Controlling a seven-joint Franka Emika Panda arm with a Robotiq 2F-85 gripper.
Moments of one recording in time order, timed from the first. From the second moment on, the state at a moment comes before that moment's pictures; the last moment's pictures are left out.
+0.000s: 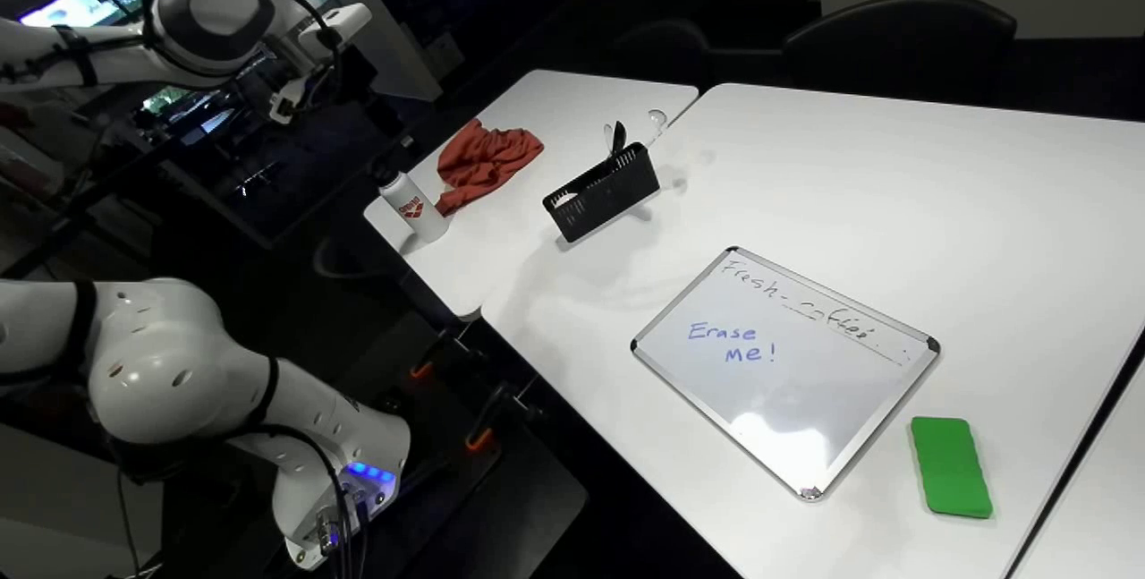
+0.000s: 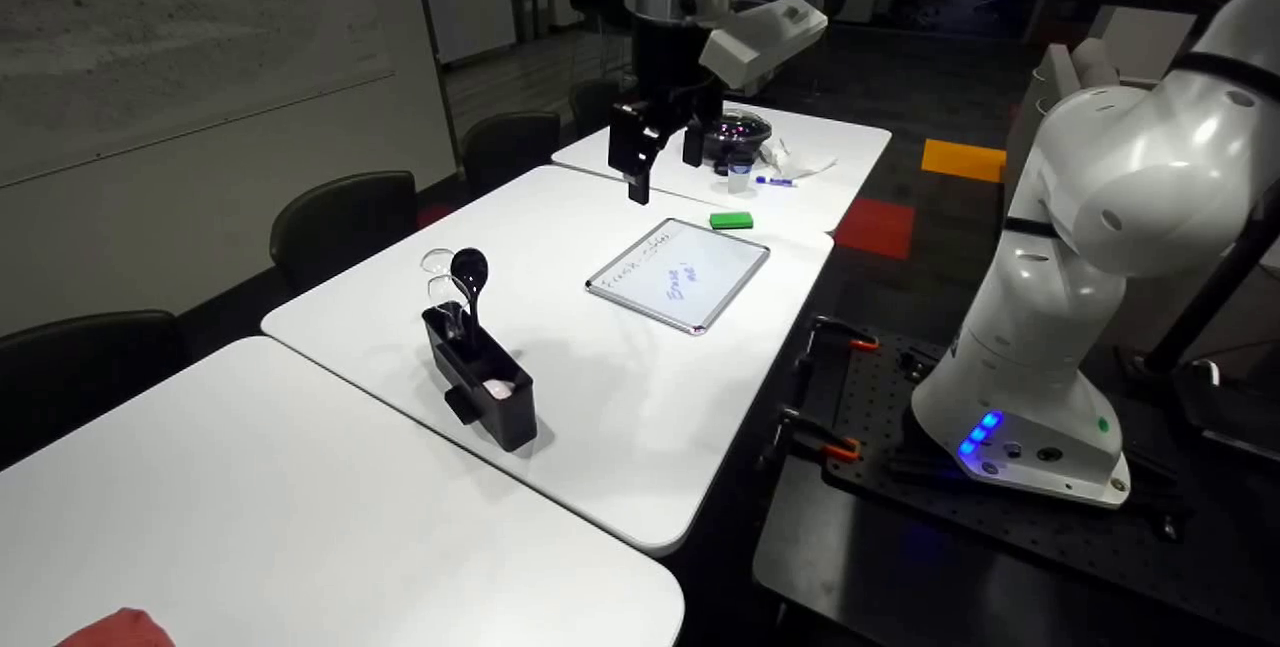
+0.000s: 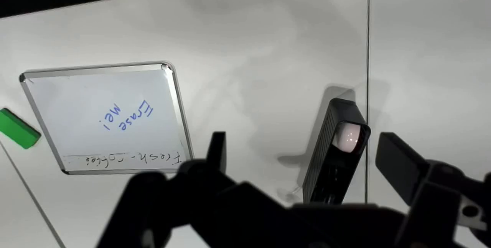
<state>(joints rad) 0.01 -0.52 0.30 -2.54 0.01 2.10 0.48</state>
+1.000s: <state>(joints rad) -0.14 -0.20 -0.13 -2.38 -0.20 2.28 -0.09</state>
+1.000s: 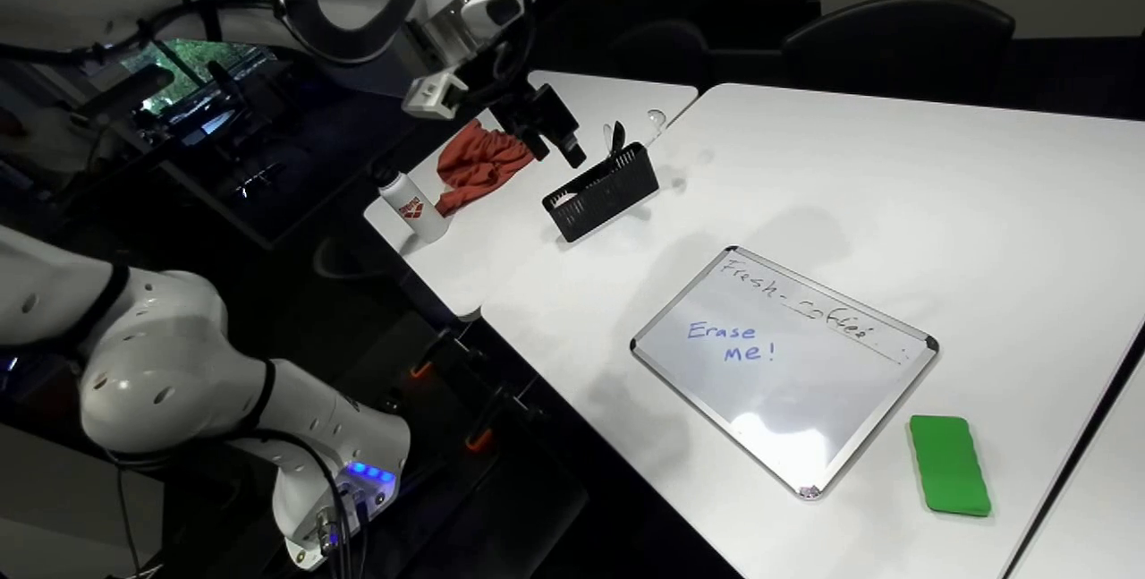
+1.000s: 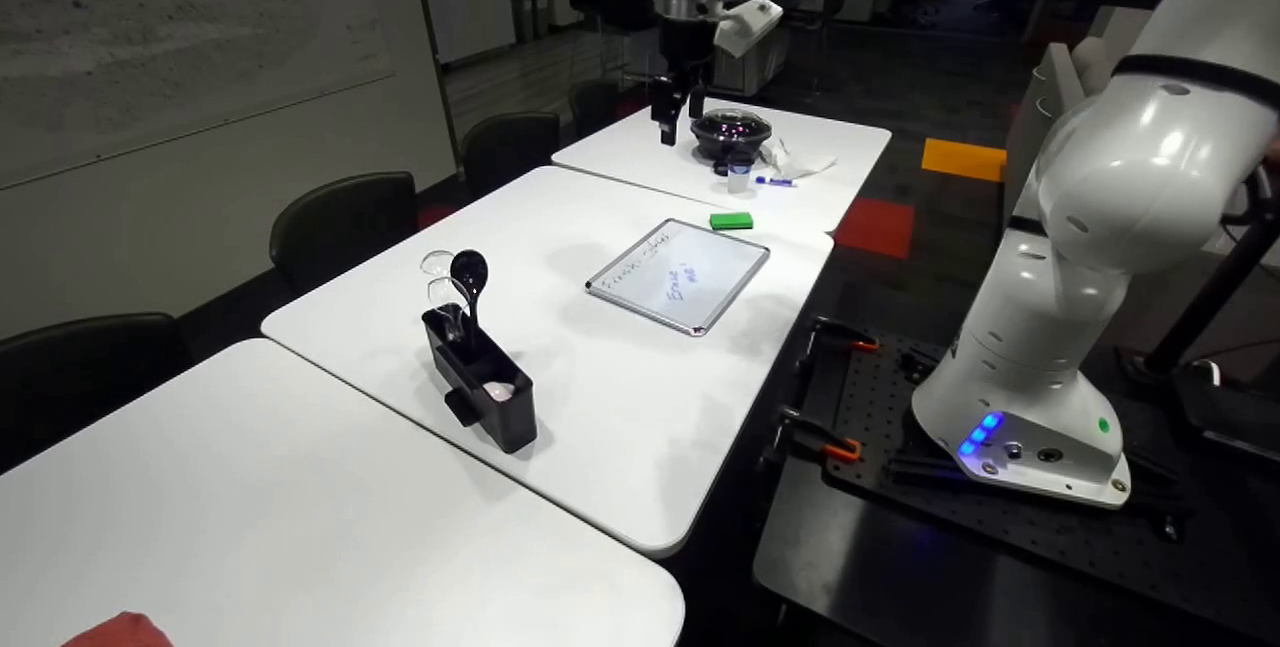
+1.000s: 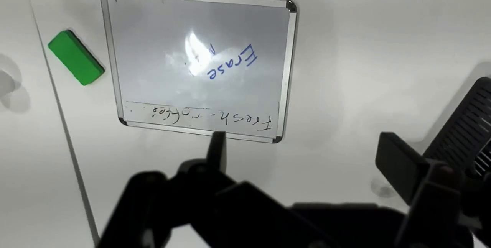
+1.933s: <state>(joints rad) -0.25 0.02 -0.27 -2.21 -0.33 2.41 -0.26</state>
